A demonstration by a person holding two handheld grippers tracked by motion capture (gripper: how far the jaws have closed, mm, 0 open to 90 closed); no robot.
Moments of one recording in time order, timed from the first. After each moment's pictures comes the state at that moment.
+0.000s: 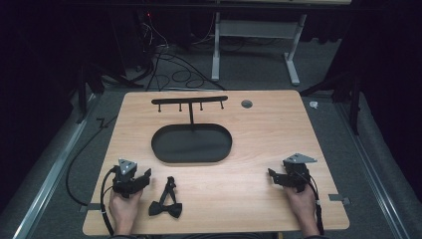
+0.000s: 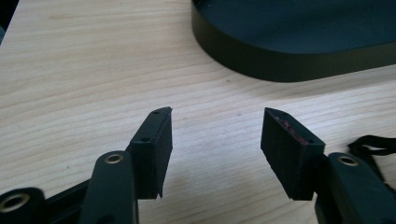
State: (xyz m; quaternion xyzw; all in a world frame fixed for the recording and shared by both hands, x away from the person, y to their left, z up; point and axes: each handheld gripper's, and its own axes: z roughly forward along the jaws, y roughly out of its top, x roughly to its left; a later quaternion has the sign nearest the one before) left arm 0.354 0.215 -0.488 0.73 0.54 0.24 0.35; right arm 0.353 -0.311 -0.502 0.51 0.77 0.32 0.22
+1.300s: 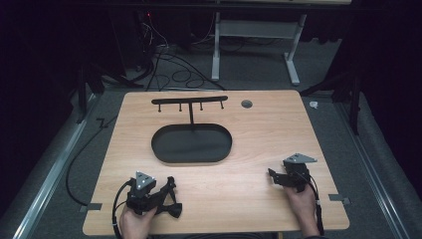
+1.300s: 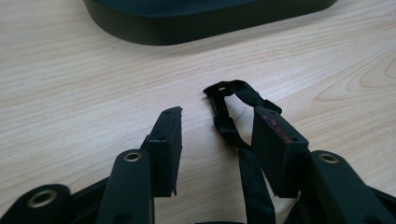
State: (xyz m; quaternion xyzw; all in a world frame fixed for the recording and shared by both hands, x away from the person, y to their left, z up) left arm 0.305 0.167 -0.475 0.77 0.50 0.18 0.34; right arm 0.353 -0.311 -0.502 0.51 0.77 0.32 0.22
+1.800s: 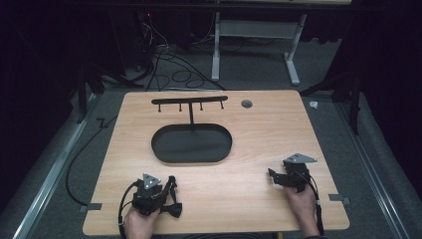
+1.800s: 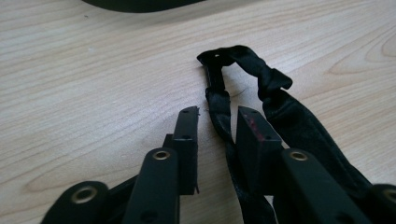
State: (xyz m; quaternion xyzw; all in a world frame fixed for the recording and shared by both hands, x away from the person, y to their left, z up) left arm 0.309 0.158 -0.492 0.79 0.50 0.16 0.32; right arm 0.353 -0.311 -0.502 0.51 0.77 0.32 0.22
